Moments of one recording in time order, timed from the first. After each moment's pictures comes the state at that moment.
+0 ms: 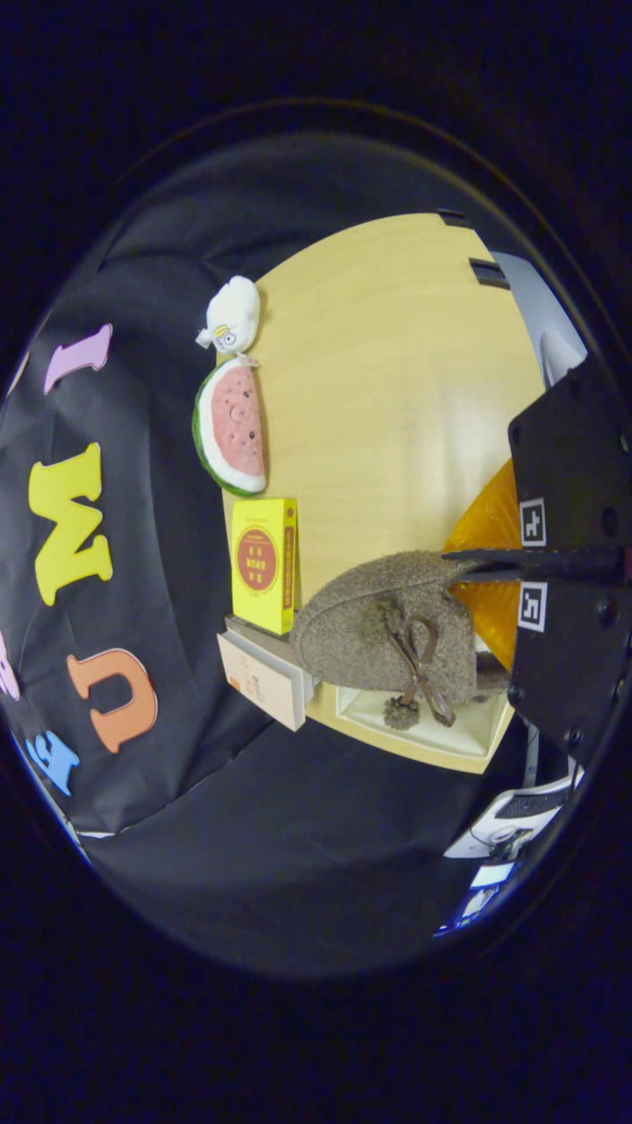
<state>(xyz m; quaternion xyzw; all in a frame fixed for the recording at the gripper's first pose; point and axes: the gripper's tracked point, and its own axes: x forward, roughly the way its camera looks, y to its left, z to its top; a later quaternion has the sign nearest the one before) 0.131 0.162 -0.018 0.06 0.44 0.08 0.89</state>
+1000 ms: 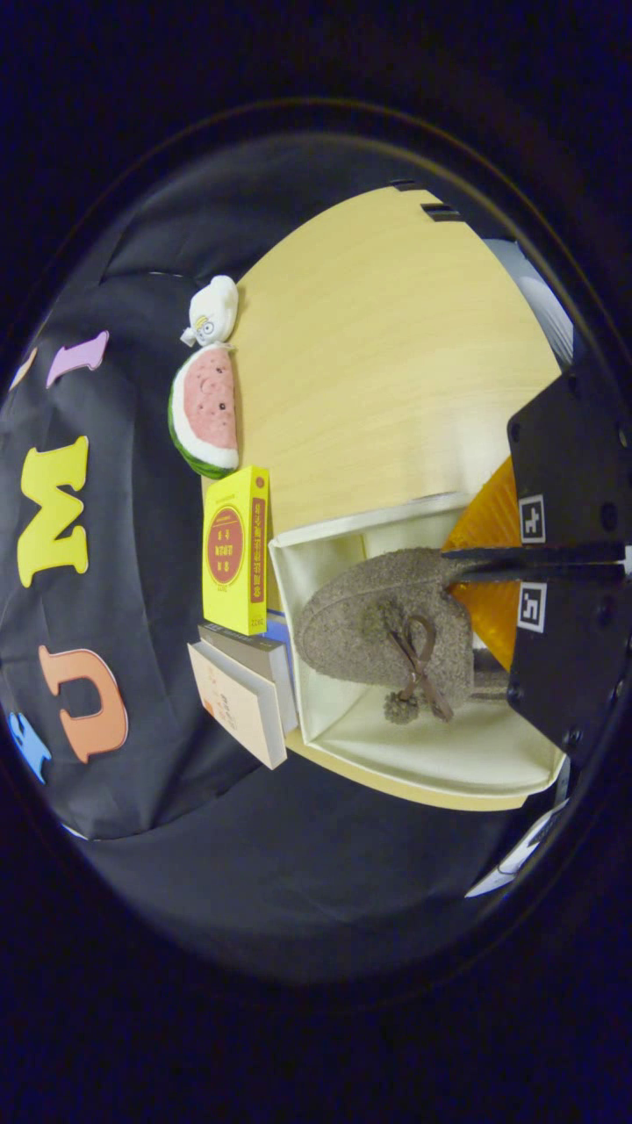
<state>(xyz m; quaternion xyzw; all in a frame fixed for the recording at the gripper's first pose) 0.164 0.245 -0.137 0.04 0.41 -0.01 0.91</state>
